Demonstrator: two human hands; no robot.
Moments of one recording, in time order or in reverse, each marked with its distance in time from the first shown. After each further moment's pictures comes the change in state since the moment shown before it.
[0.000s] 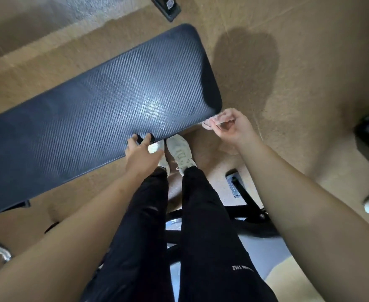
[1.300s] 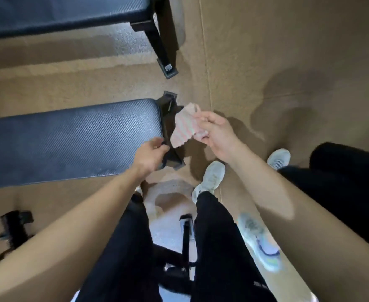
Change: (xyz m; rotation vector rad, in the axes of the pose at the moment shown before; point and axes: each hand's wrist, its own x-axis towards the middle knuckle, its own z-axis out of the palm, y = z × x) left_hand -0.006 0.279 0.011 -0.475 0.082 -0.081; right_hand -0.081 -0.233 0.100 -0.921 -0.488 -0.288
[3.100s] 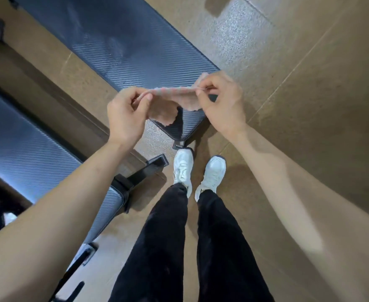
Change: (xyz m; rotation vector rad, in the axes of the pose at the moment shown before) left_hand 0.230 0.282 -0.250 -0.473 0.967 0.097; right_hand 0.354 -0.410 0.228 -1.125 -0.533 -0.913
